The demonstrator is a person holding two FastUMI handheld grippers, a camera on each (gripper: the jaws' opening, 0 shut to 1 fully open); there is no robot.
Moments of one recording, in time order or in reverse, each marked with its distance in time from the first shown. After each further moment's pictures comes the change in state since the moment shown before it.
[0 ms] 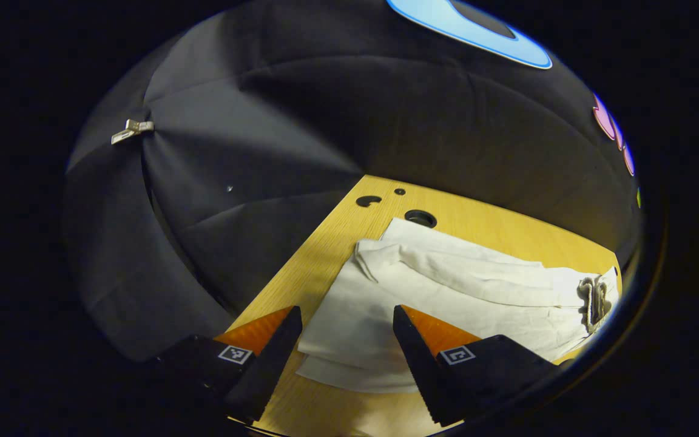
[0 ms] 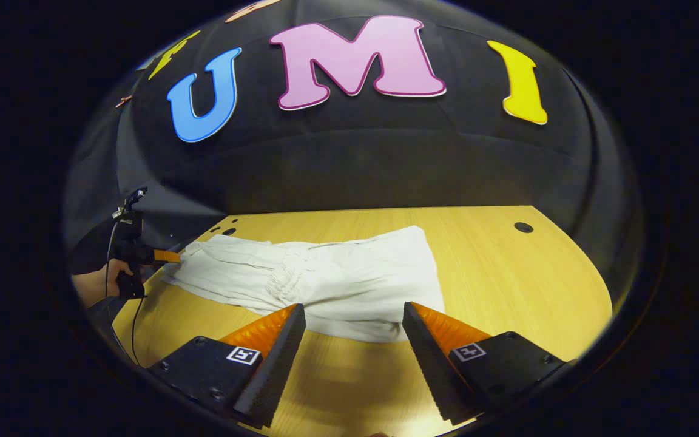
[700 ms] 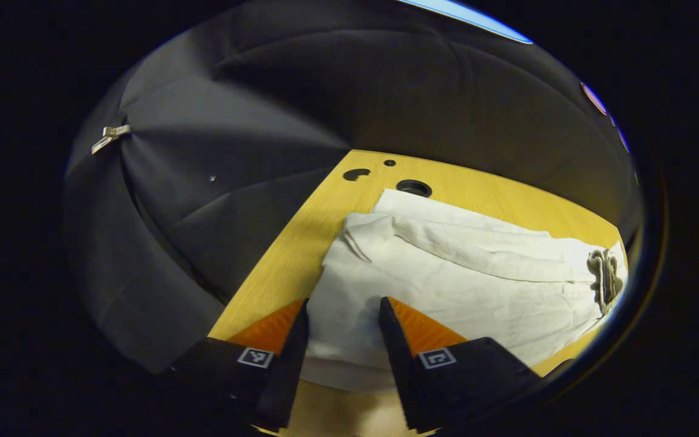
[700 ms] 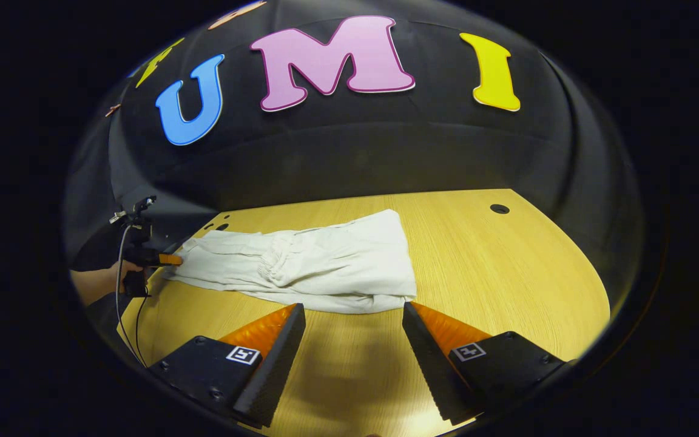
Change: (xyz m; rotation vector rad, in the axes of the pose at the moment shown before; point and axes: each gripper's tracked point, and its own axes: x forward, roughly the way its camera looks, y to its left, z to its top) left arm 0.011 -0.021 -0.018 0.117 0.100 -0.047; right arm -0.029 -0.015 -0.018 0.062 0.035 -0.028
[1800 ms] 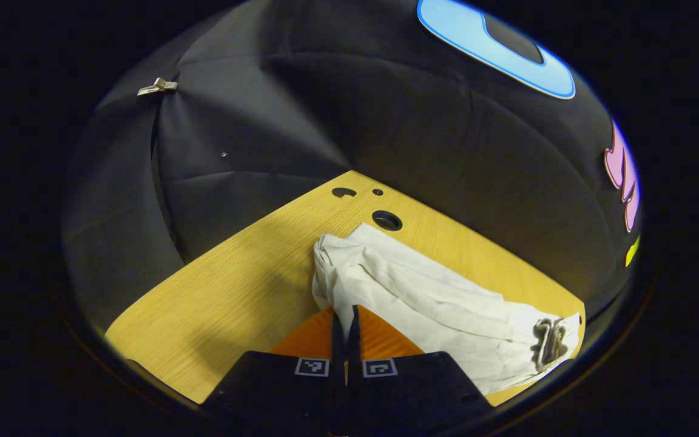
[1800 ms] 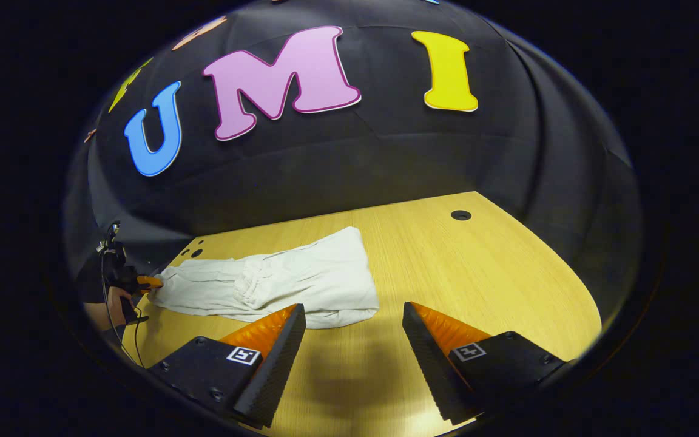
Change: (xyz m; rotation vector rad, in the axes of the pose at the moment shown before) left arm -0.038 -0.054 0.019 -0.367 -0.137 -0.063; right arm -0.013 -0.080 0.050 0.087 -0.059 -0.104
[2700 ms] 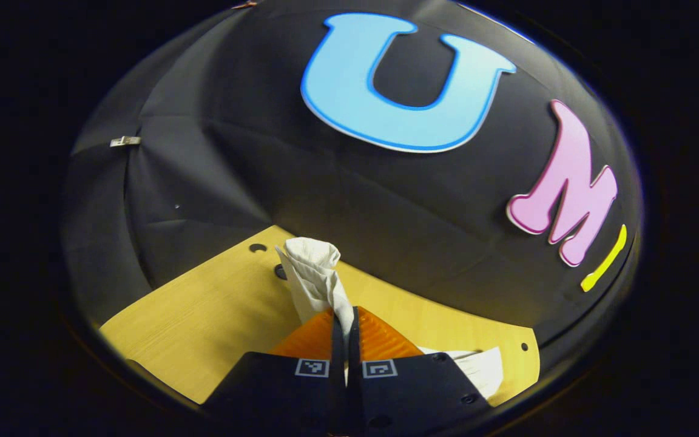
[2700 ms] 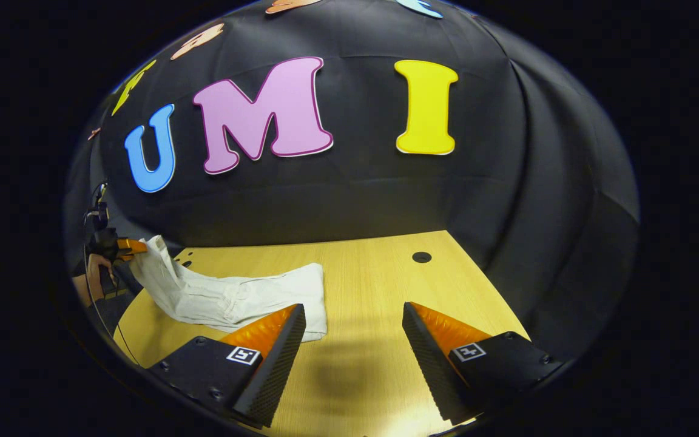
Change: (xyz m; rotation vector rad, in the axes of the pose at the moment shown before) left arm -0.104 -0.193 0.076 0.040 -0.166 -0.189; right arm -0.057 -0.075 0.082 -0.062 -0.077 -0.045
